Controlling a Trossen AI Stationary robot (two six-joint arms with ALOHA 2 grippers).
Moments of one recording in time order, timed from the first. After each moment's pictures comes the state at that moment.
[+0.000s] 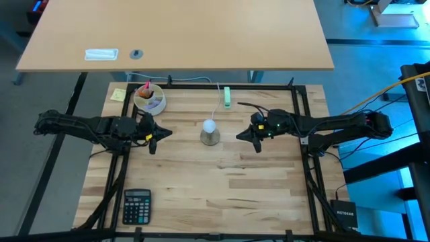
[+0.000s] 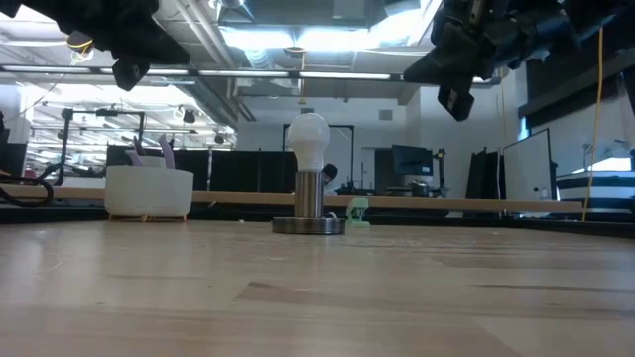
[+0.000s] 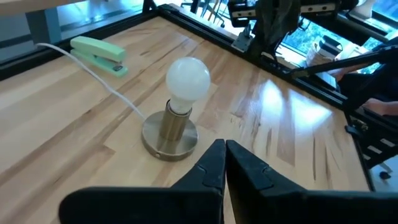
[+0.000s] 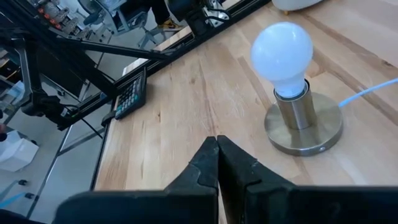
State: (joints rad) left arm -0.12 0.59 0.50 -0.28 -0.33 -0.49; right arm -0.10 1.10 0.59 0.16 -0.22 0.49
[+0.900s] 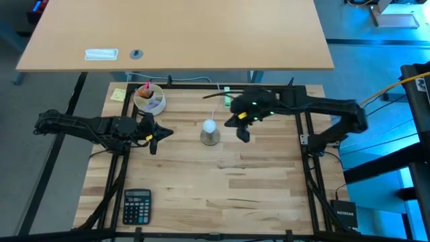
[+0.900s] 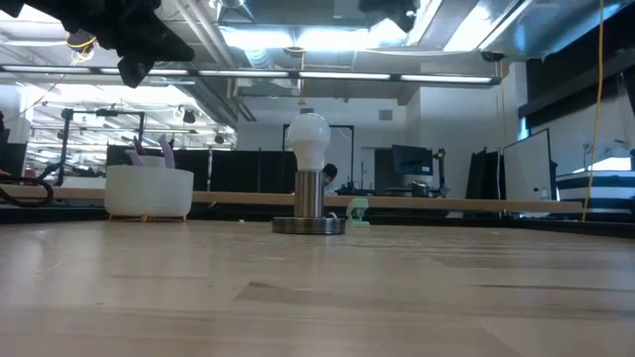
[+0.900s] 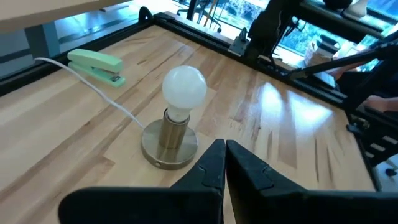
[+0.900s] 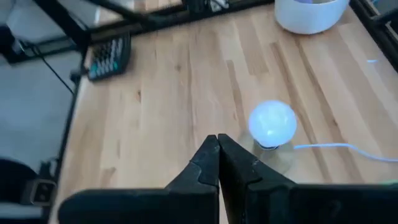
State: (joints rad) left arm -0.12 0.61 0.50 -0.25 -0.33 -0.43; right arm -0.11 1.48 1.53 -0.74 -0.19 0.12
